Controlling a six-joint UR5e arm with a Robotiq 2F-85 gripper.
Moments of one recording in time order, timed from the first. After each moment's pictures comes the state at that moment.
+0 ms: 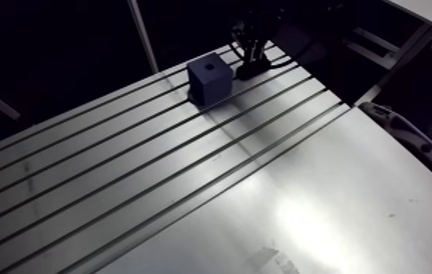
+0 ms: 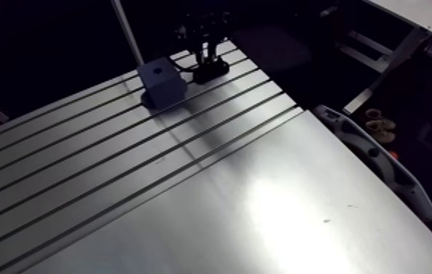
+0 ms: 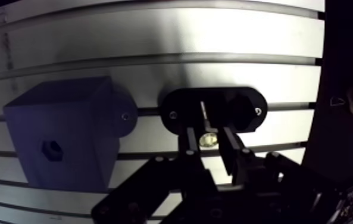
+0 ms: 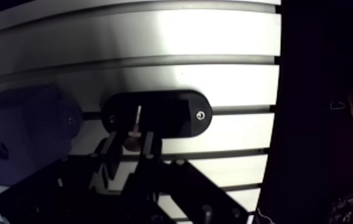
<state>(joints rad) -0.58 -0.98 1.56 -2.13 -1.60 -2.13</state>
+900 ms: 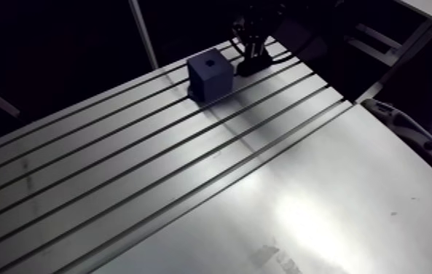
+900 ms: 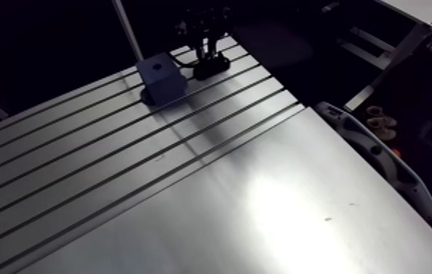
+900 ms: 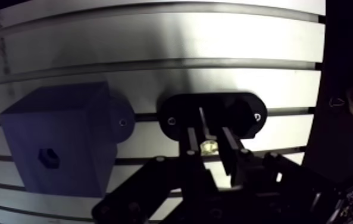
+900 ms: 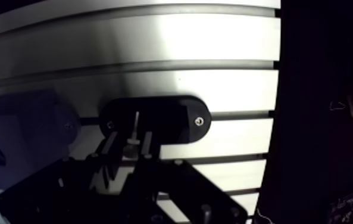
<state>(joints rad) -0.58 -0.97 1.55 -2.13 -1.61 -2.13</state>
